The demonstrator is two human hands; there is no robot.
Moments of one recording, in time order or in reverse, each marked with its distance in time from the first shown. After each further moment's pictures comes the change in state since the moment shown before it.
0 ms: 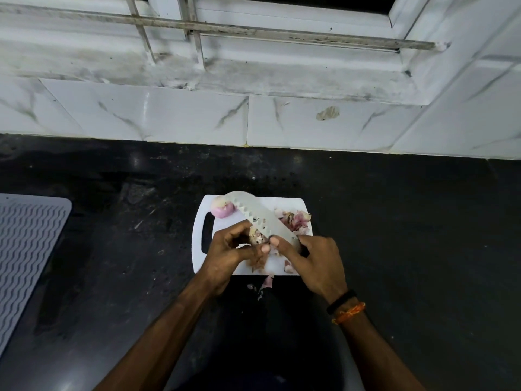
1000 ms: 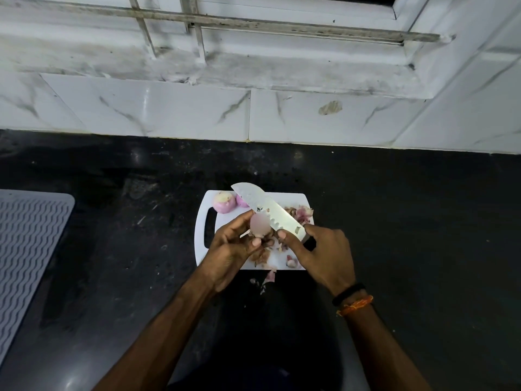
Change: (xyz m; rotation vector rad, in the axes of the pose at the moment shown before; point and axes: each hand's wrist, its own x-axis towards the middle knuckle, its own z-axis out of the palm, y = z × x) left_hand 0.002 -0.012 -0.008 -0.374 -0.091 -0.100; right_hand 0.002 0.002 -0.009 -0.169 0.049 -0.104
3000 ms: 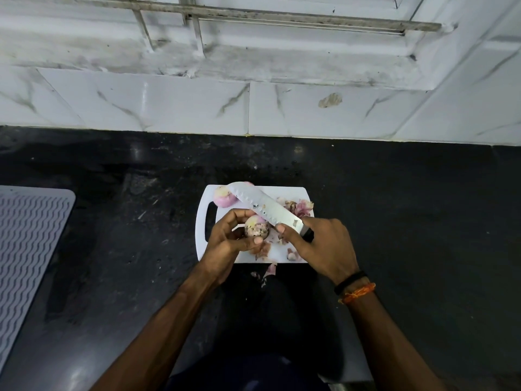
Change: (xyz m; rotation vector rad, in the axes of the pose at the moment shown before) left_hand -0.001 -0.002 -0.007 0.214 0.120 0.057; right_hand 0.006 0.005 -0.001 -0.137 -0.077 -0.024
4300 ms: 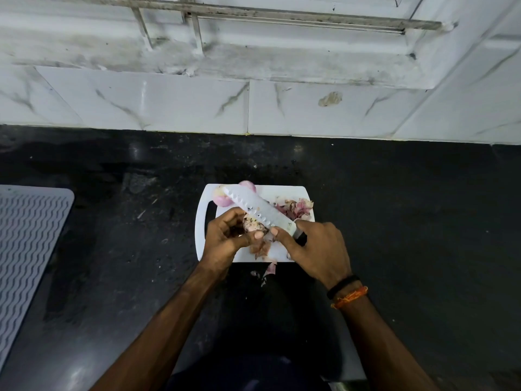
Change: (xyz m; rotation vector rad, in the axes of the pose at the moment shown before) left_hand 0.001 0.001 0.002 0.136 0.090 0.135; right_hand -0.007 -0.009 0.010 -0.030 -0.003 0.039
